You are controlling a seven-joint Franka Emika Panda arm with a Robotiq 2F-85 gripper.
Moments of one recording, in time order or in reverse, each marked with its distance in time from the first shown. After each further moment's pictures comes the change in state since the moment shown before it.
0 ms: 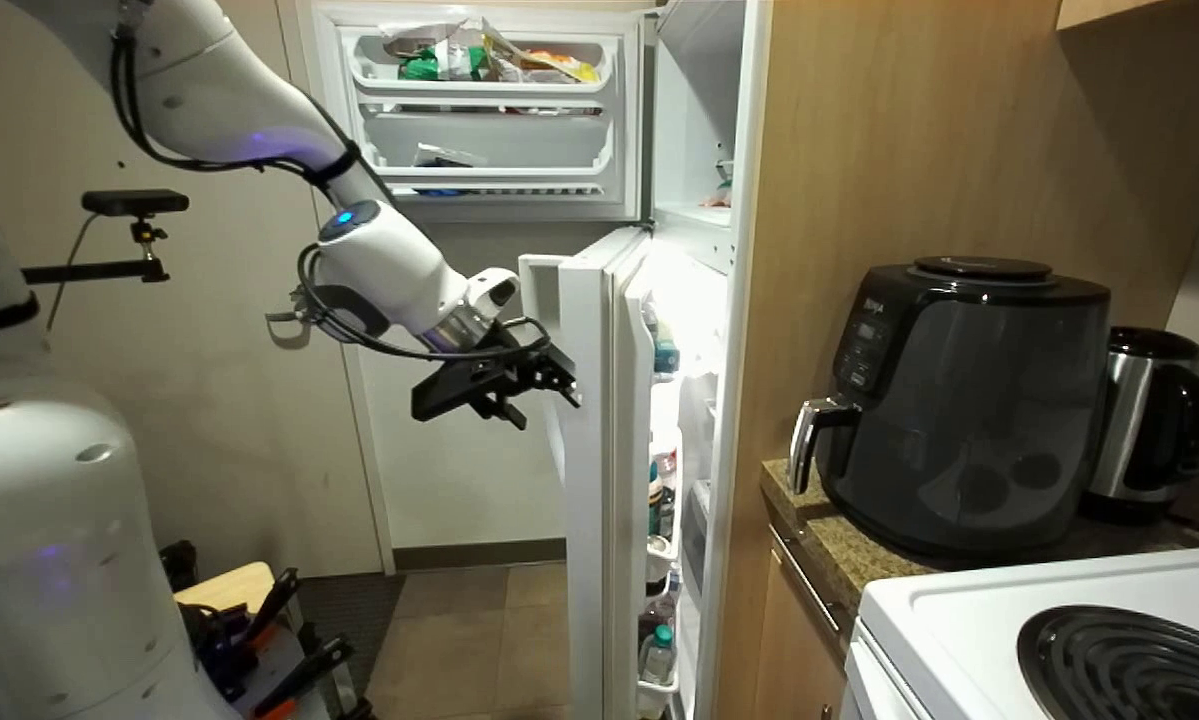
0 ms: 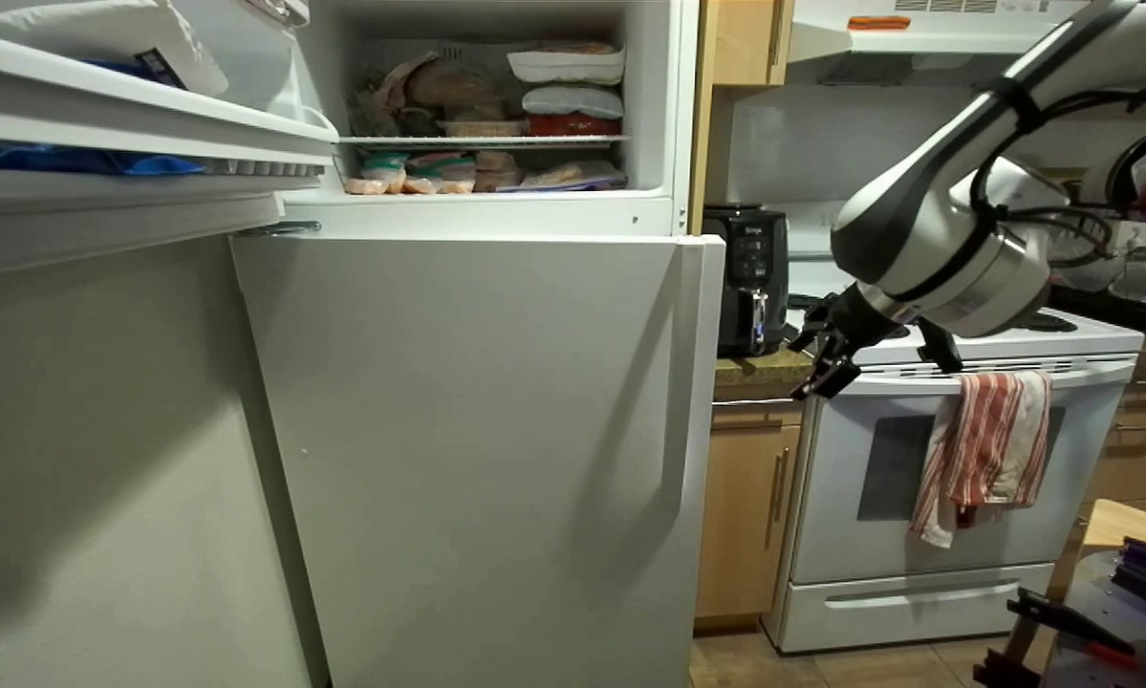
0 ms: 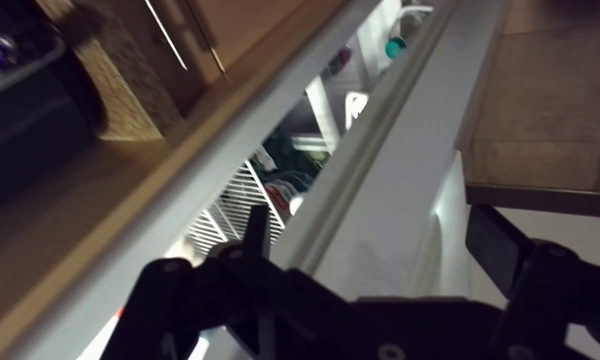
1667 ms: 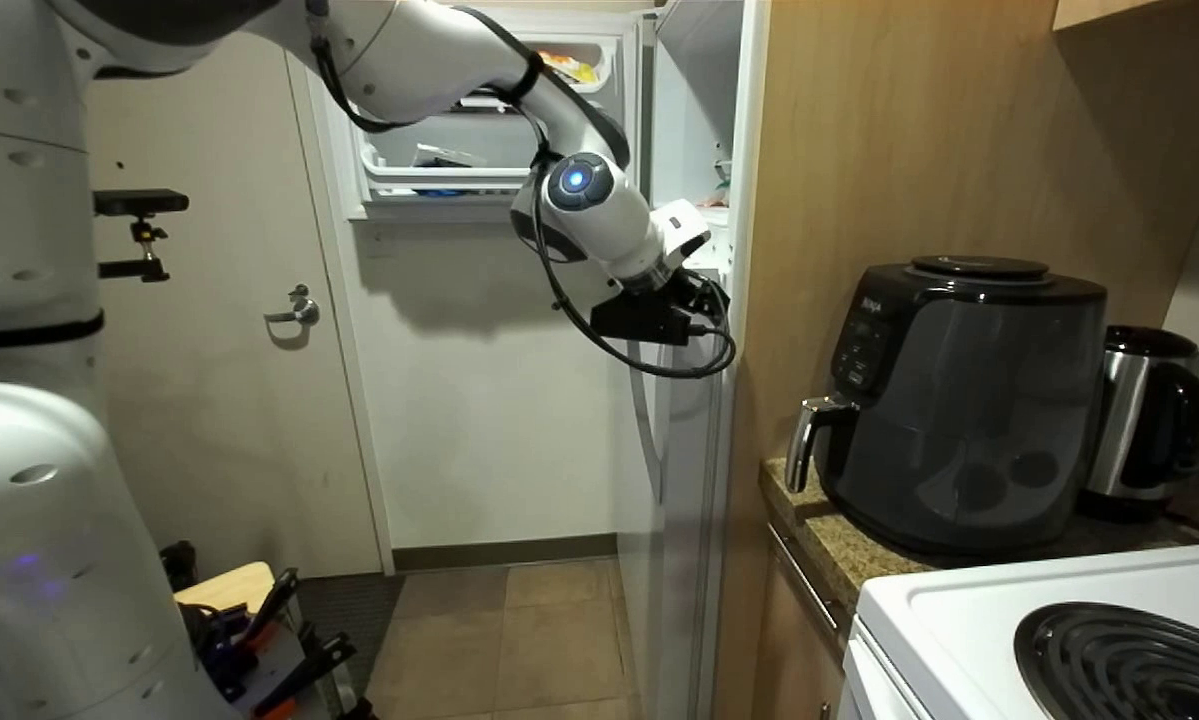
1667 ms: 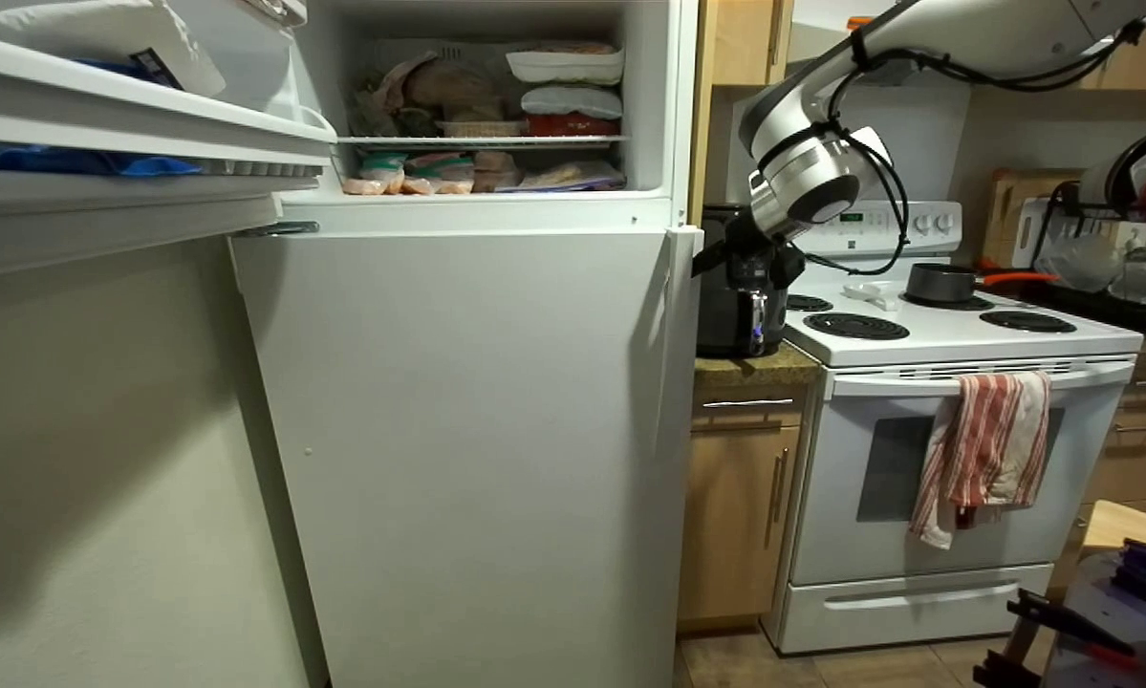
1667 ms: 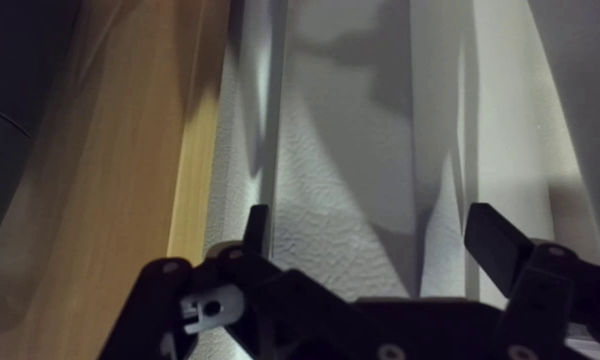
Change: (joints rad) arm -0.200 0.320 -0.176 0.686 0.151 -0.473 0.026
